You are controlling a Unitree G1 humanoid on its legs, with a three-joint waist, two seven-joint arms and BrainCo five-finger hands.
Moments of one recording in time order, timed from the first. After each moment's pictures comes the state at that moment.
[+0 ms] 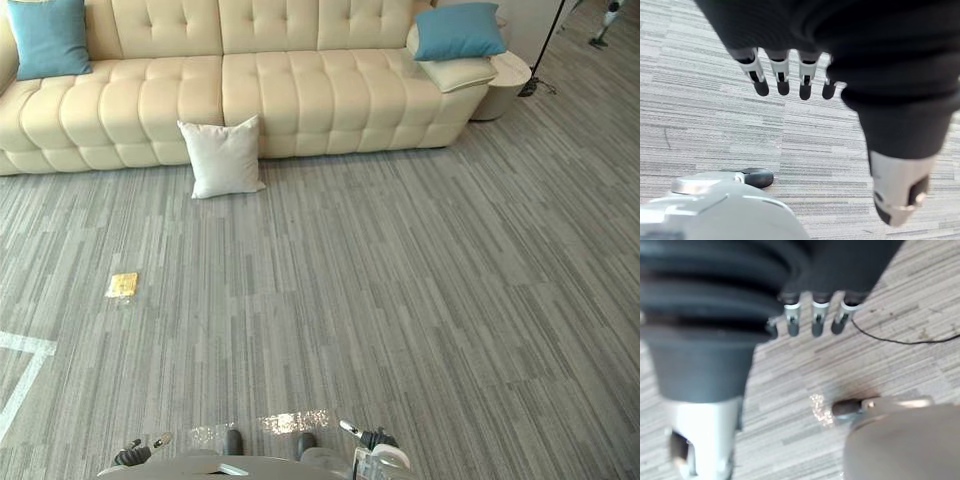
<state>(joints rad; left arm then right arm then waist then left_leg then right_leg) 0.12 0.10 0.19 1.11 -0.04 -0.02 0.10 -0.01 -0.08 -0.32 1.12 -0.03 0.04 -0.16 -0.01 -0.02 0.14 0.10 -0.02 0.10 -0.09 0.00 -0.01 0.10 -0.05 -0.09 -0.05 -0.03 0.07</state>
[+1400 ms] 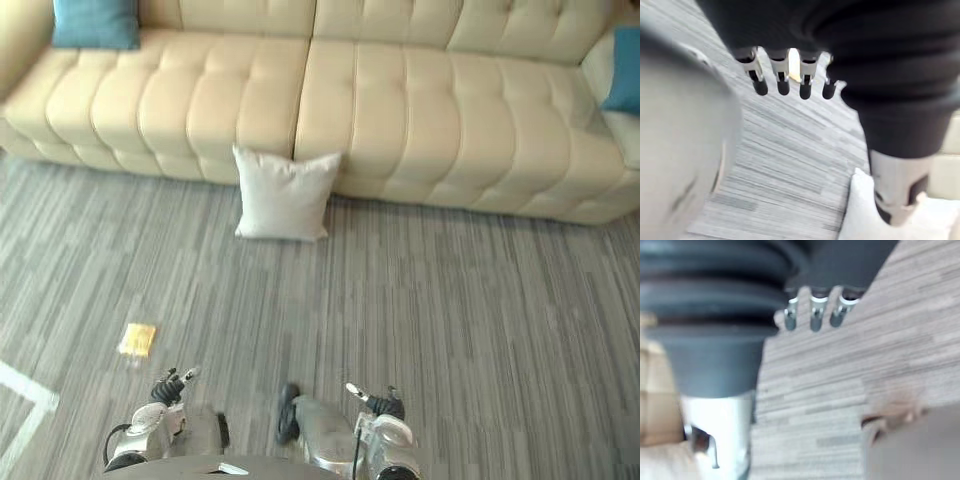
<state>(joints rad) -0.03 -0.05 0.32 0.94 -0.02 -0.06 0.08 0.01 -0.01 -0.34 0.88 0.04 0.00 -0.16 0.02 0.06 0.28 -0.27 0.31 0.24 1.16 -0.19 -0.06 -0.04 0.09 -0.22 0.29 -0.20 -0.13</state>
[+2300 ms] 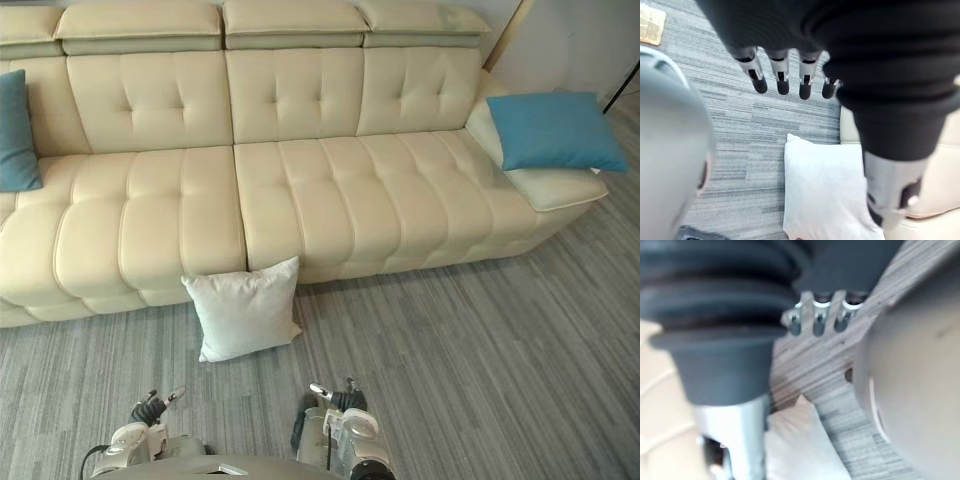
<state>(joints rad) 0.02 0.03 0.24 1.06 -0.04 -0.05 0.08 -0.01 0.00 -0.24 0.93 0.03 0.00 -0.14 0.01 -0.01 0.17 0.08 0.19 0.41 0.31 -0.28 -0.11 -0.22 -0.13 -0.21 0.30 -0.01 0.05</state>
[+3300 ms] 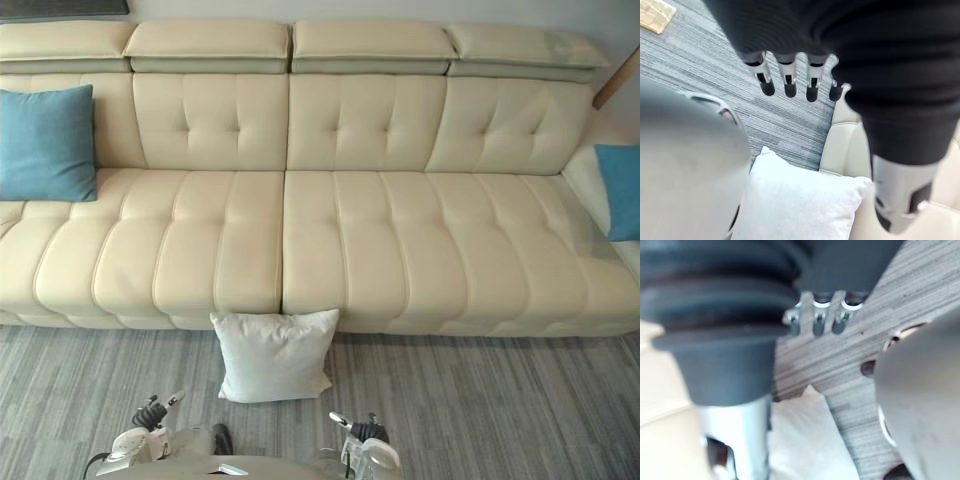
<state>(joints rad) 0.04 0.00 0.31 1.01 -0.04 -0.05 0.07 0.07 0.01 -0.34 0.92 0.03 0.02 -0.14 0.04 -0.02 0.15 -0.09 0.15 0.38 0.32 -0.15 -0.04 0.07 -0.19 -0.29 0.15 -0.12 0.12</state>
